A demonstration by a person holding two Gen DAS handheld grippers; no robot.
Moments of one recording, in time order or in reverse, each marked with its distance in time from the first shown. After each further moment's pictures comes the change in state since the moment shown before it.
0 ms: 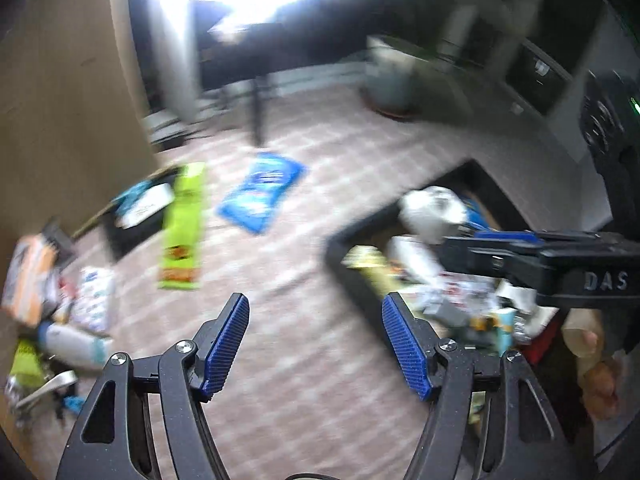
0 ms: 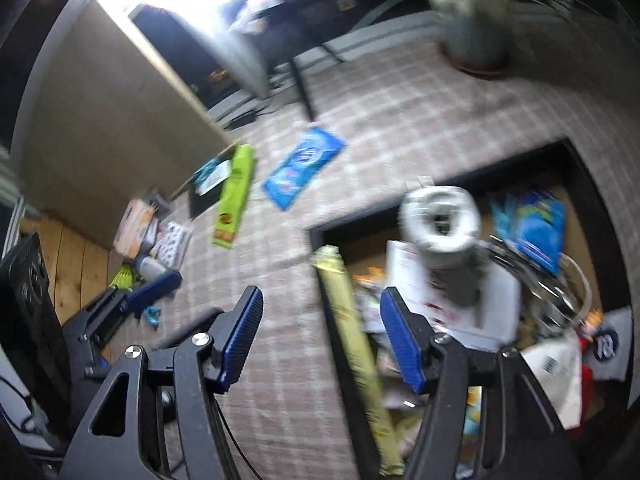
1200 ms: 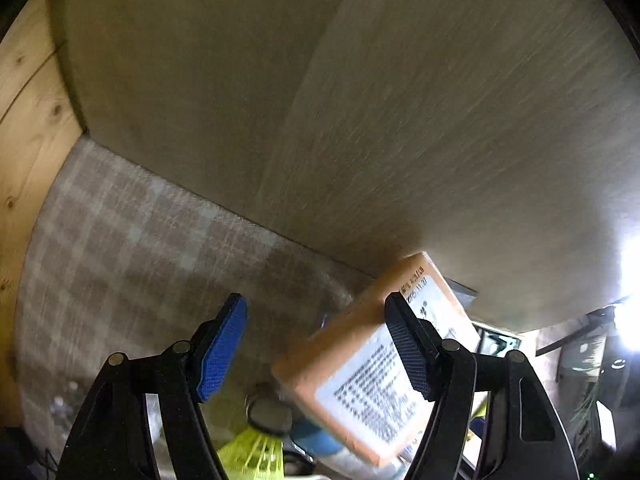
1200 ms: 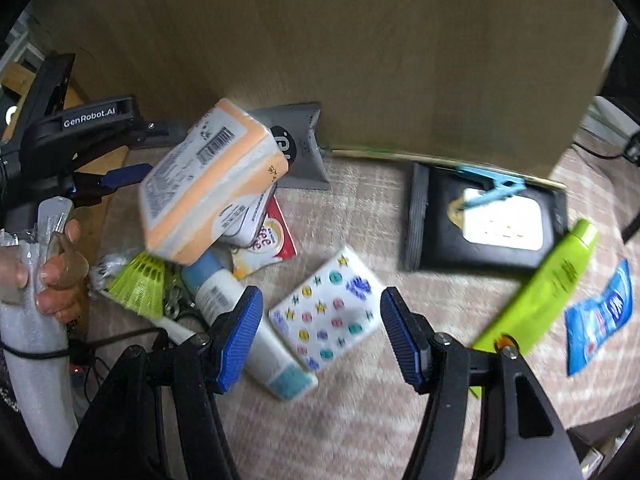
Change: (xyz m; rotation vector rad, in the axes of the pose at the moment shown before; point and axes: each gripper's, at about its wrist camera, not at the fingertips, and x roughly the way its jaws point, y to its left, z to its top) left arm 0.024 0.433 -0.031 -0.936 0.047 0.176; right arm 0.239 0.288 0.048 -0.486 0.247 0.033
